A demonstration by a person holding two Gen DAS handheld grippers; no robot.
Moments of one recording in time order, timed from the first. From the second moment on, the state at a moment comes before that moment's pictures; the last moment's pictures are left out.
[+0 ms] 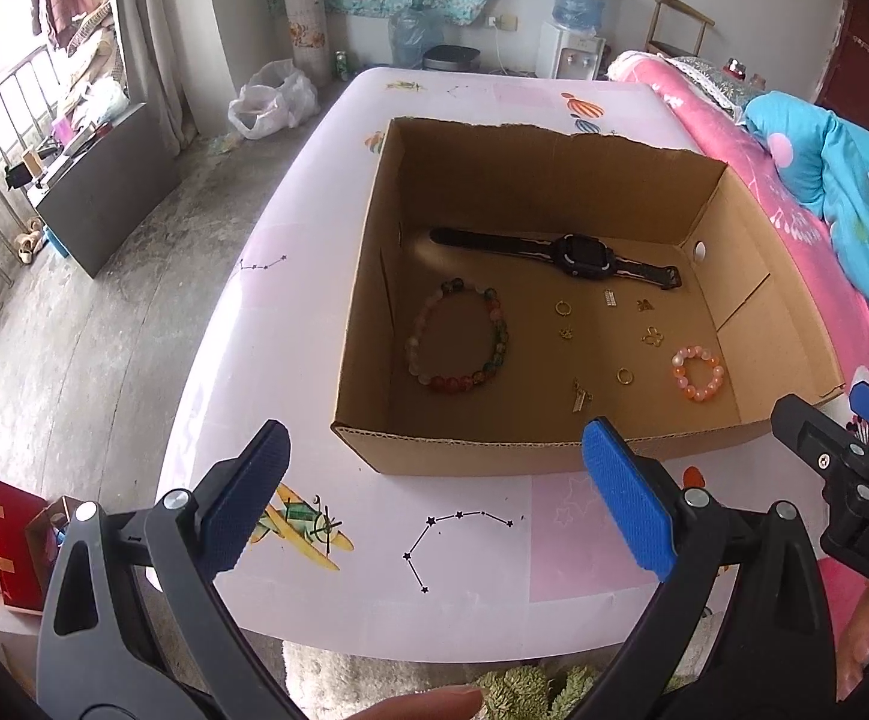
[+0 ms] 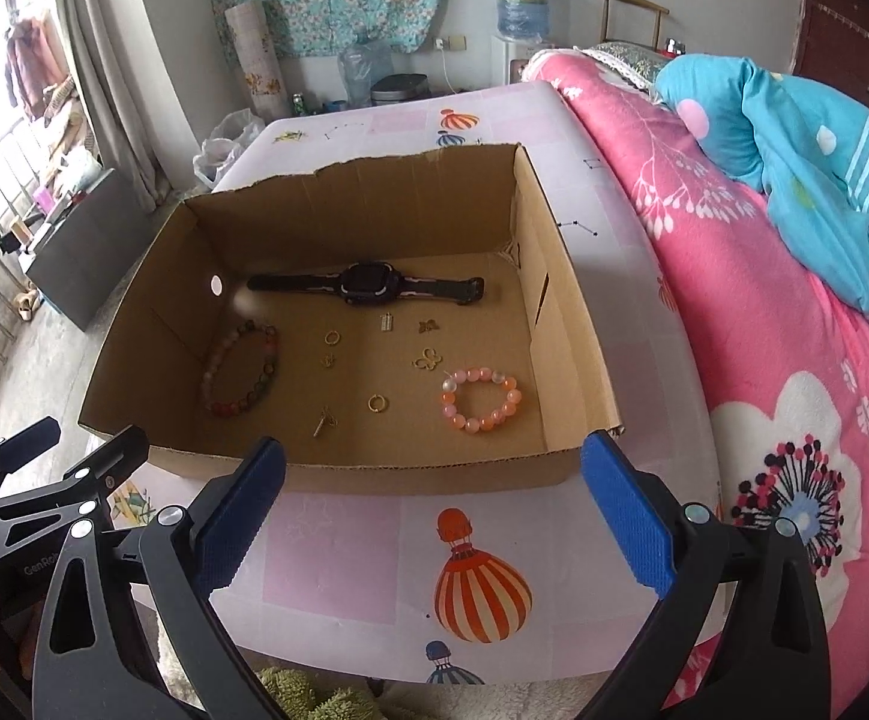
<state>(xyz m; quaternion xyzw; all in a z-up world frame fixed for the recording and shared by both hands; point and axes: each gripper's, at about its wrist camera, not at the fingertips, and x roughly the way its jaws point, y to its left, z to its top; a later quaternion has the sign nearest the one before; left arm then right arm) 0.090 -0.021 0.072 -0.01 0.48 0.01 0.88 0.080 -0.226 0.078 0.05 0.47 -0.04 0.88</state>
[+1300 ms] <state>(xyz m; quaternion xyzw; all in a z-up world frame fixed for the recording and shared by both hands) 0.091 -0.032 0.069 0.01 0.50 -0.01 0.87 0.078 -0.229 0.070 0.06 0.49 -0.04 0.87</state>
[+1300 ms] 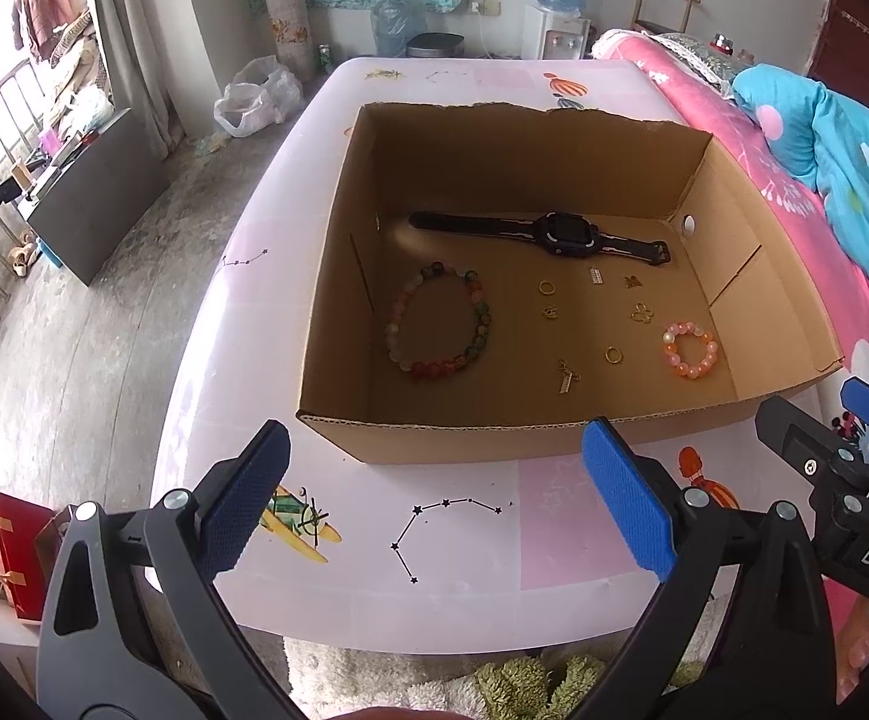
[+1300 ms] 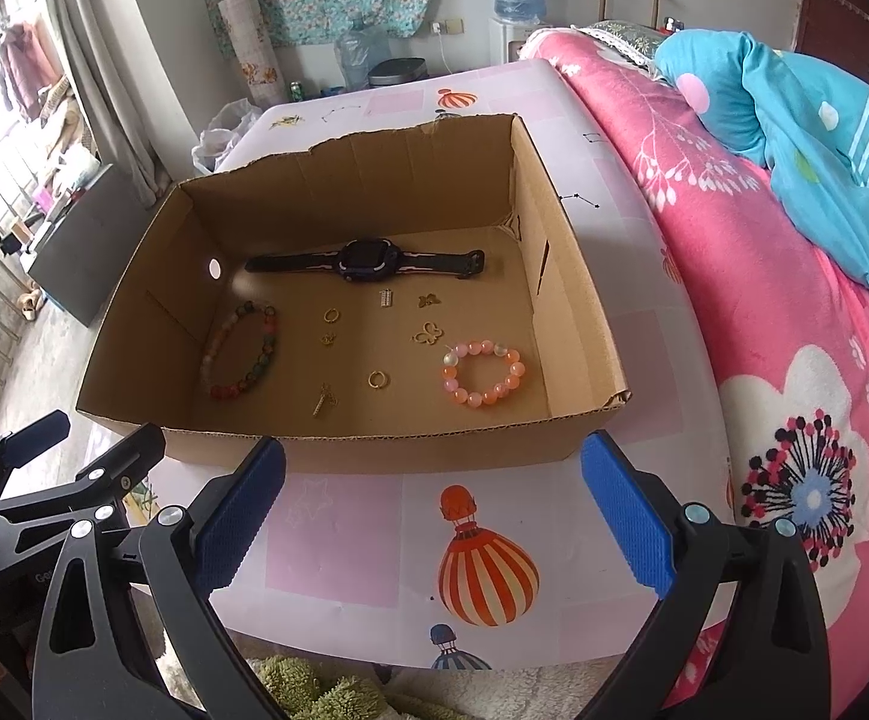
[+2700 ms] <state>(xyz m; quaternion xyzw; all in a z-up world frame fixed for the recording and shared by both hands) 0.092 -0.036 0.068 0.01 0.50 -0.01 0.86 0.077 -0.228 0.065 0.06 0.49 -0.04 0.87</state>
